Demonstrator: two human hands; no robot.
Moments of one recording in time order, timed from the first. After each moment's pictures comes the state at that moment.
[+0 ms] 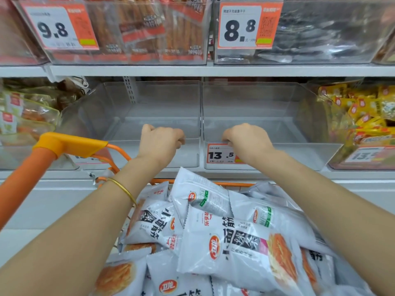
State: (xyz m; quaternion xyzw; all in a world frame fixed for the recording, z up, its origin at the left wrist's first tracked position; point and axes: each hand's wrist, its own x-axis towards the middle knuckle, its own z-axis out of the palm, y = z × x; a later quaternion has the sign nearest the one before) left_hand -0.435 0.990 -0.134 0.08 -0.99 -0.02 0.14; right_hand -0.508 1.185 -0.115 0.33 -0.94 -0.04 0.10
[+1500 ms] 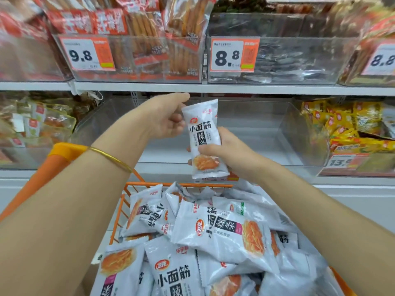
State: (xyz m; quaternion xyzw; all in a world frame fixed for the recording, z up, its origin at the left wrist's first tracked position) left_hand -0.400 1.043 -0.004 0.26 -0.73 -0.64 0.03; right_hand -0.433 1.199 -0.074 0.31 -0.70 0.59 -0.27
